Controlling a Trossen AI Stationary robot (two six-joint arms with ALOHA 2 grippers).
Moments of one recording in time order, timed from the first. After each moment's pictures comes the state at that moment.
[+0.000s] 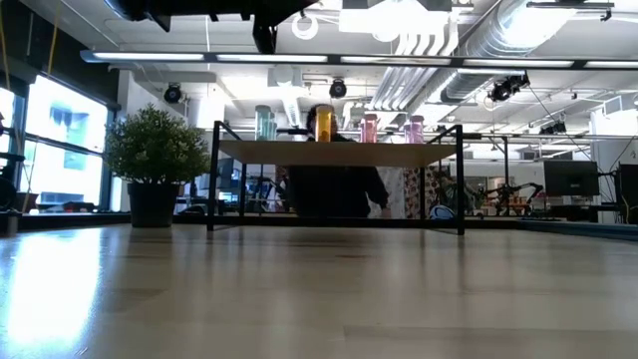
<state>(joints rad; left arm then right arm) 0.24 1.29 0.79 0.54 0.17 -0.22 0.17 1.52 1.52 -0.34 0.54 0.28</state>
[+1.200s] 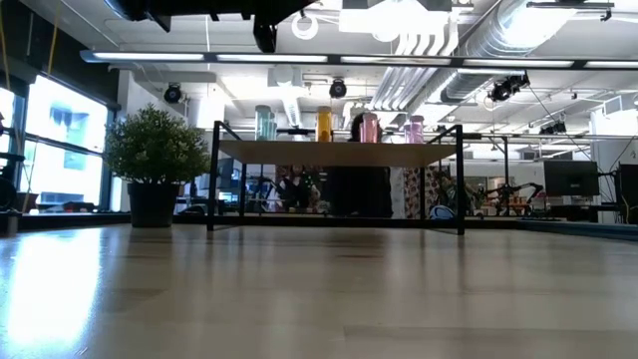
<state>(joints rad) 0.23 1.29 0.79 0.54 0.17 -0.18 0.12 1.57 1.52 -0.28 0.46 0.29</state>
